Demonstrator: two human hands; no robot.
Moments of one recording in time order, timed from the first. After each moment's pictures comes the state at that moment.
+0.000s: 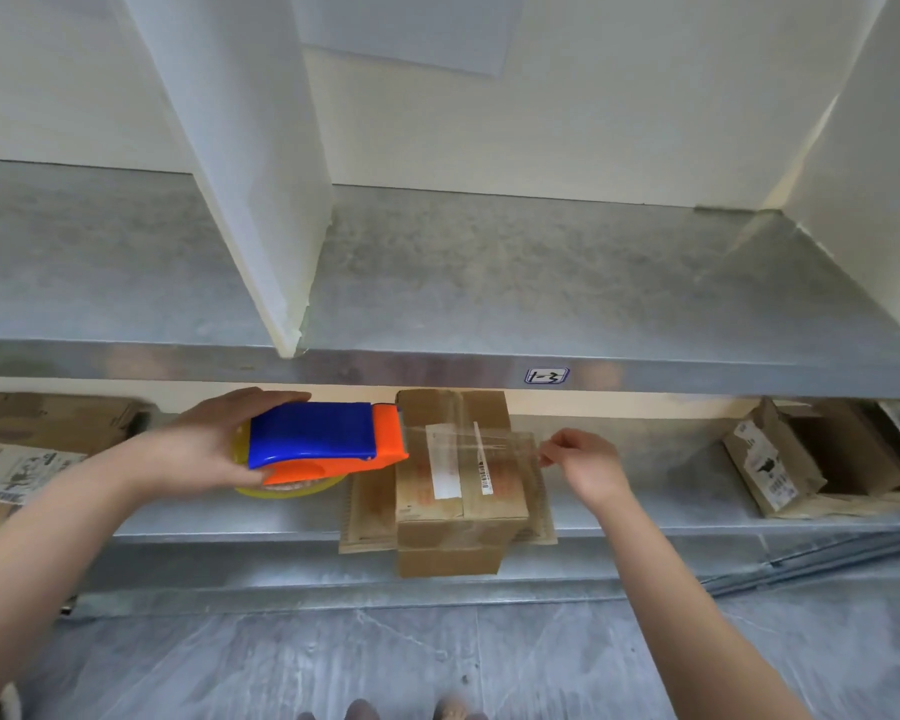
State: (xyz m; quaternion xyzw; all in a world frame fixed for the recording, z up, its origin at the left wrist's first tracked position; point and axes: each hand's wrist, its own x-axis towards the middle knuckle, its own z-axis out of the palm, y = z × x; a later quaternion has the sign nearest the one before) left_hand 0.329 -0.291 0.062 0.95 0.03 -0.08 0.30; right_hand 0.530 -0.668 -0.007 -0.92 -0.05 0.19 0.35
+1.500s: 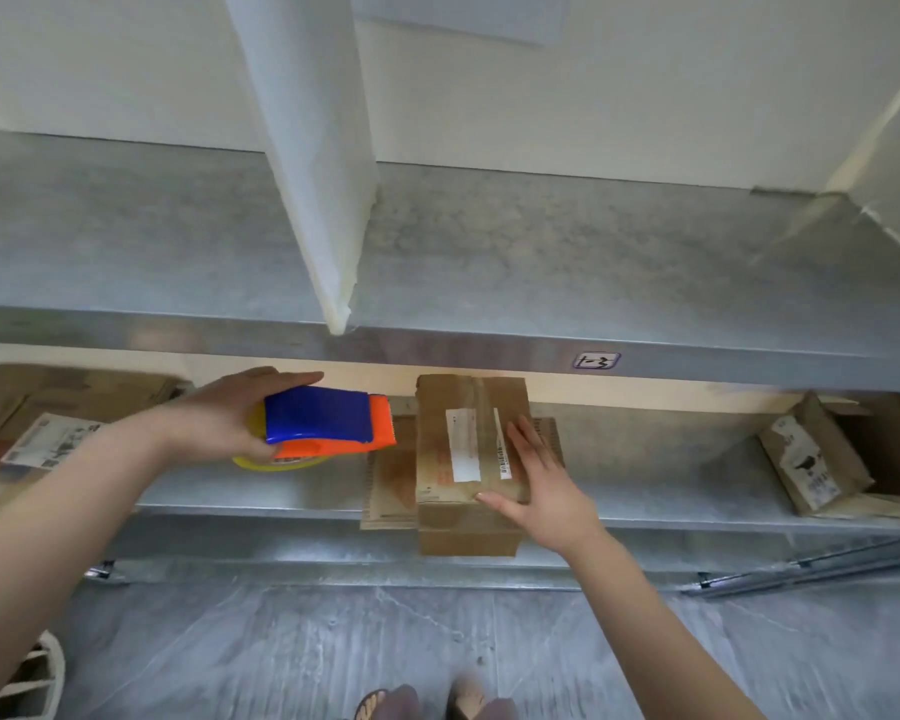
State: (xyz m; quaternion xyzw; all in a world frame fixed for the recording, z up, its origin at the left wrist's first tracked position) left_hand 0.329 -0.271 0.056 0.95 0.07 -0.13 0.28; right_hand 0.470 -0.634 -0.047 -0.91 -0.29 0.19 0.22
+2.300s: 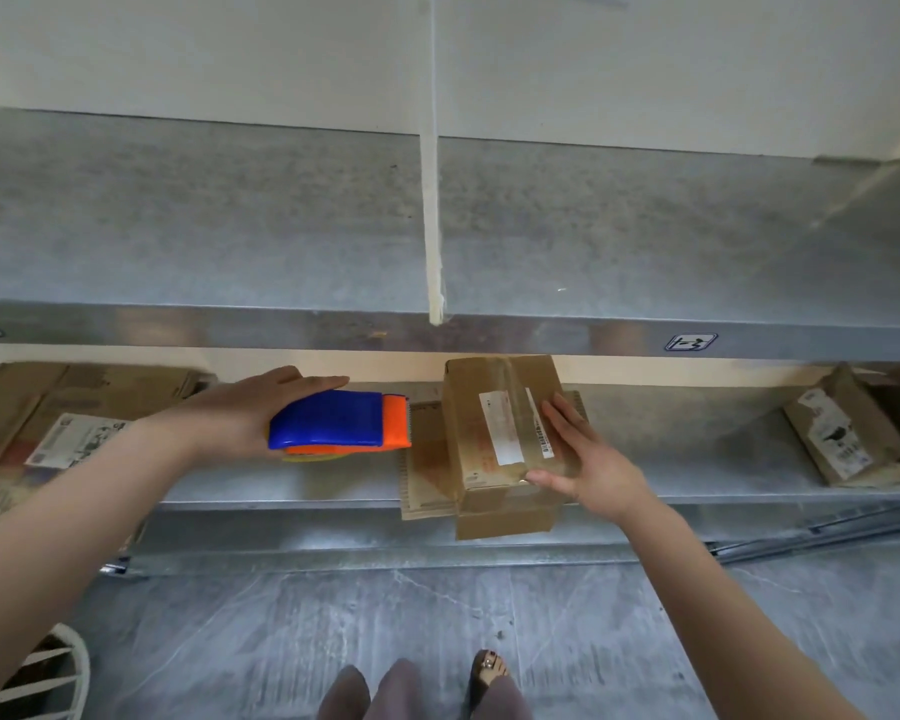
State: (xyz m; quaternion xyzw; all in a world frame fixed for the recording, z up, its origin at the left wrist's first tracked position) left_hand 0.320 -0.225 0.025 0.98 -0.01 -0.15 0.16; right_hand 0.469 -0.624 -0.020 -0.92 -0.29 0.21 0.19
